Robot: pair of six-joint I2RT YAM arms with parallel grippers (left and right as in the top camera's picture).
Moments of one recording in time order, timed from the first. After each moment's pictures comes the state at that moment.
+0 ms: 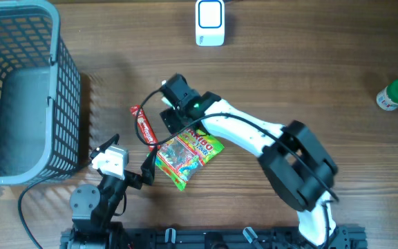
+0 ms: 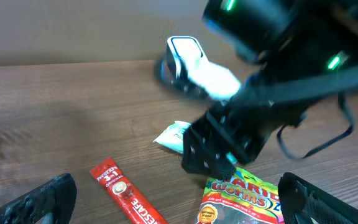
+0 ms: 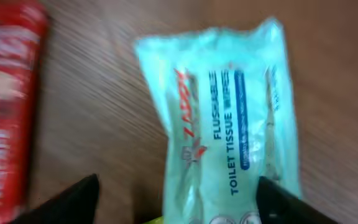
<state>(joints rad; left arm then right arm) -0.05 0.01 0.09 -0.28 0.31 -0.05 0.80 2.09 1.43 -0.47 0.08 0.21</state>
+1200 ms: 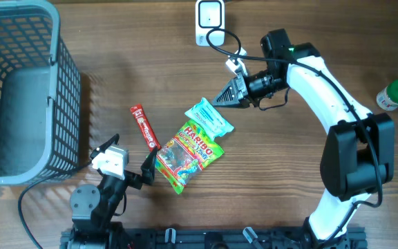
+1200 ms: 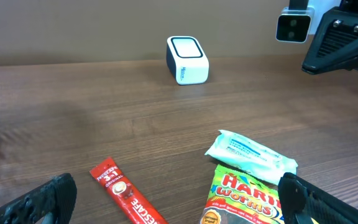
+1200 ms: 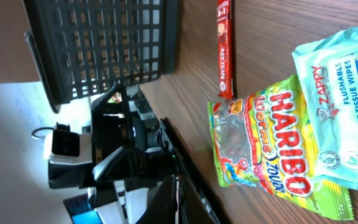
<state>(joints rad) -0.05 0.01 0.09 -0.28 0.31 -0.05 0.25 1.95 1.50 -1.05 -1.13 0.02</state>
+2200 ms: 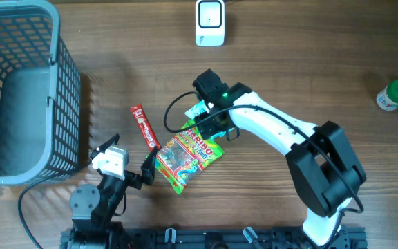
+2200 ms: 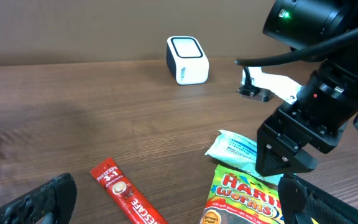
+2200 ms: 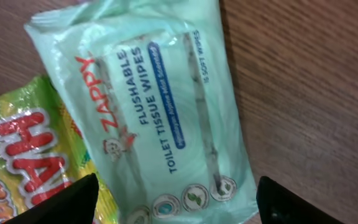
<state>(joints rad) -0.05 0.01 0.09 -0.28 0.31 -0.05 0.66 1.95 1.32 -0.76 0.03 0.20</state>
